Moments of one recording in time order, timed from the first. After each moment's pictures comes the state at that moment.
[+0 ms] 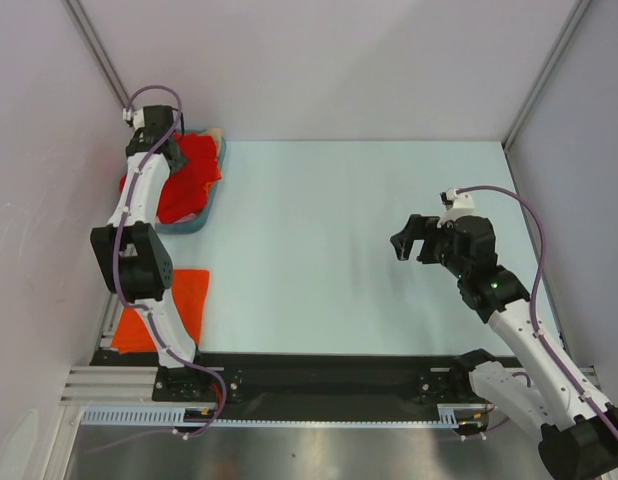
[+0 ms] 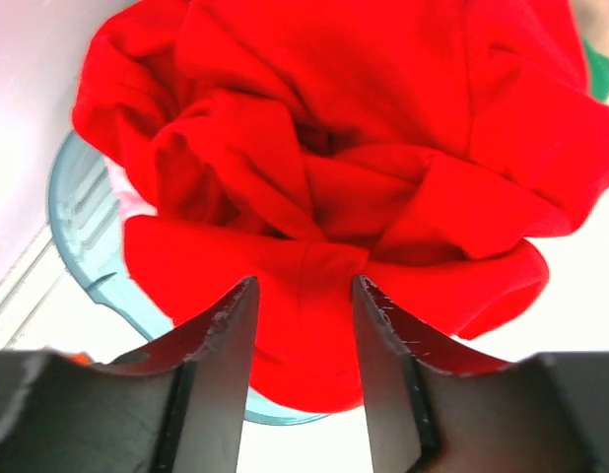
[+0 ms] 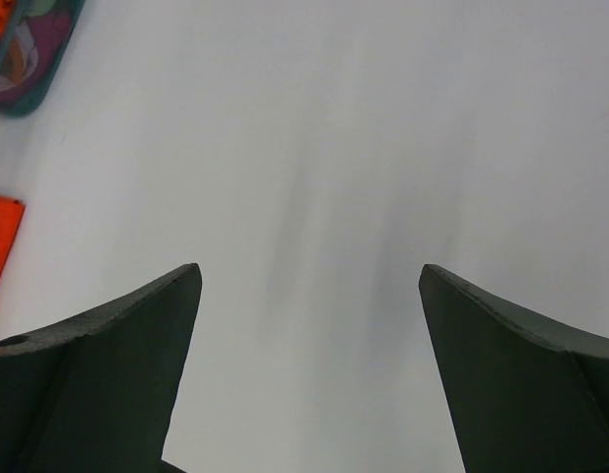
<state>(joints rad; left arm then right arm) 0.09 1.93 1.84 -0.71 -0.40 -0.43 0.34 0.84 0.75 -0.30 -0.05 0.33</state>
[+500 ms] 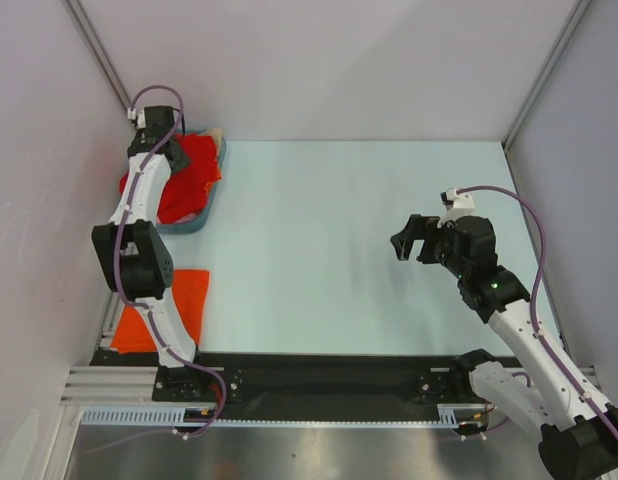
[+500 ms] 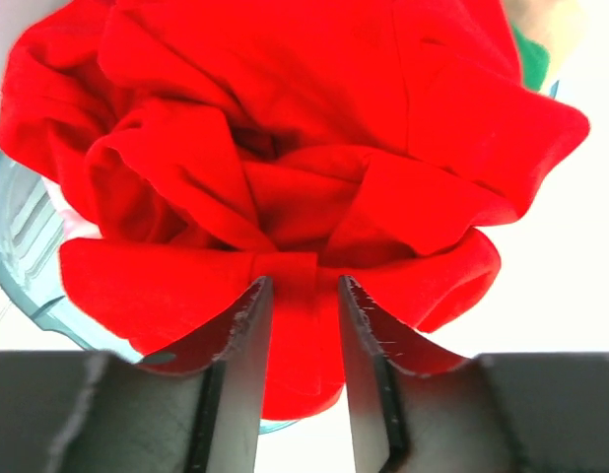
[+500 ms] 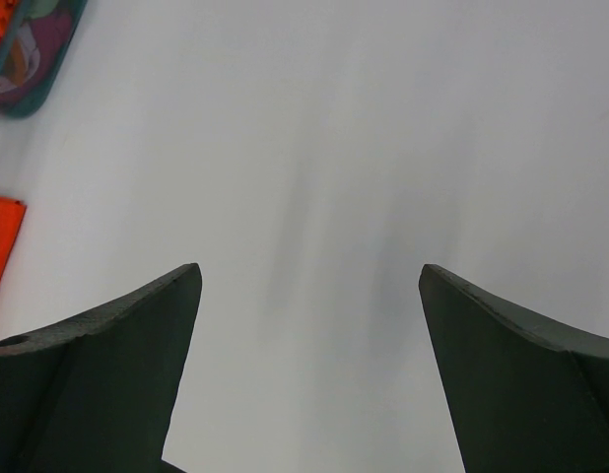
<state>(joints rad) 0.09 1.94 1.83 -0.66 -0.30 -0.42 0.34 0.84 0.75 -0.30 -0.05 0.34</state>
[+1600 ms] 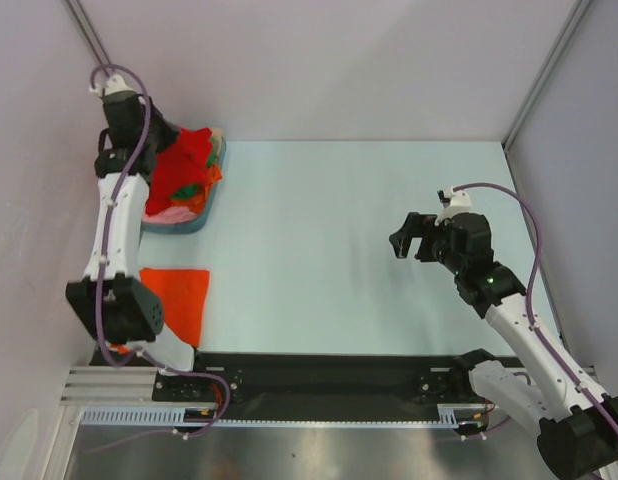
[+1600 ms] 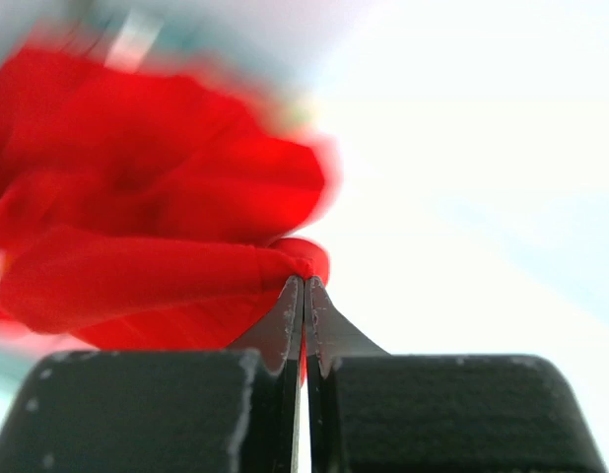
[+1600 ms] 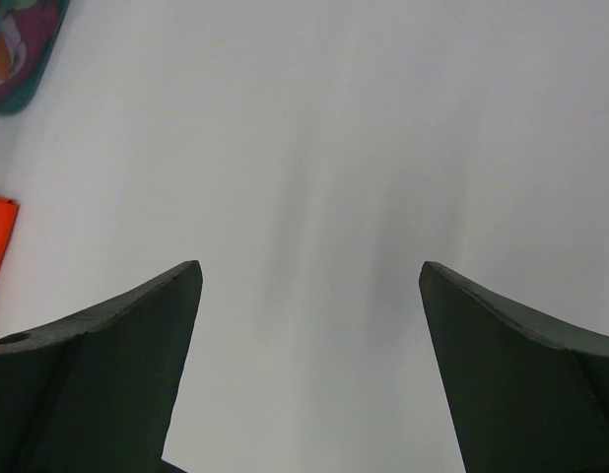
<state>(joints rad) 0.11 1.67 1.75 -0.53 -0.04 -0.51 0.34 0.87 0.75 -0.29 -0.04 0.34</state>
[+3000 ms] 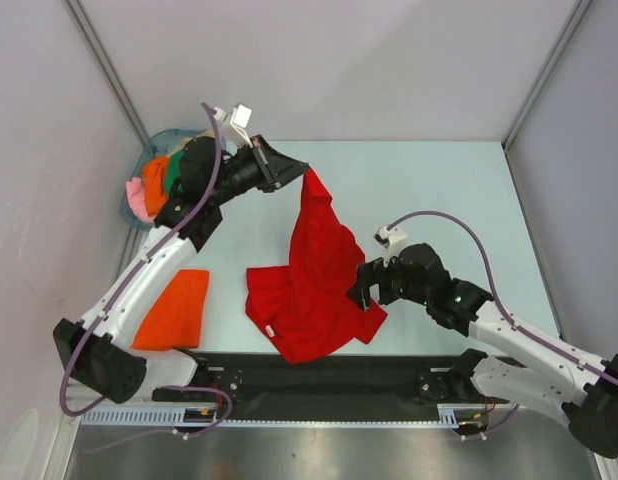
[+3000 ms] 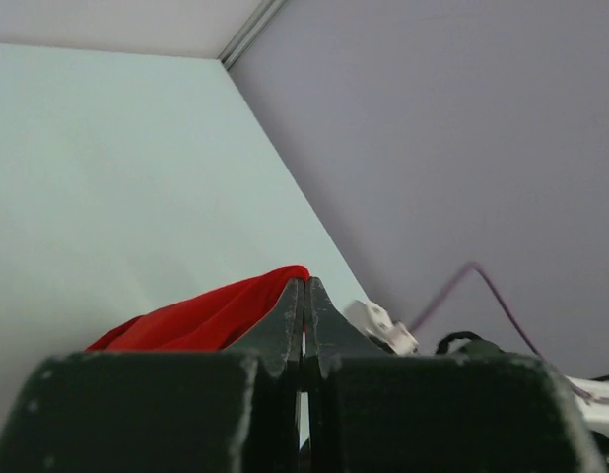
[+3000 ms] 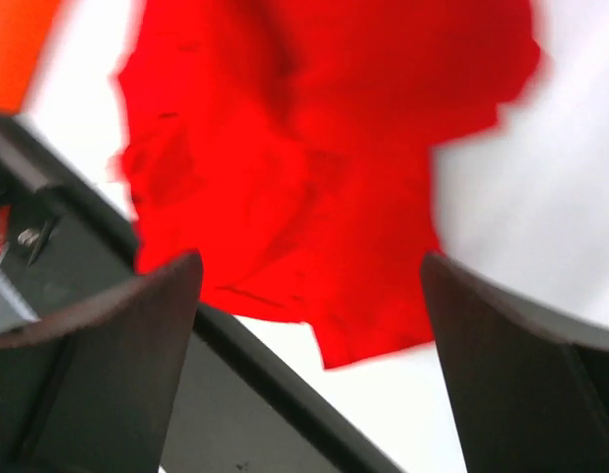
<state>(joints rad) -0.43 1.31 1.31 -0.08 0.46 -0.73 0.77 0.91 0.64 -0.28 -0.11 0.35</state>
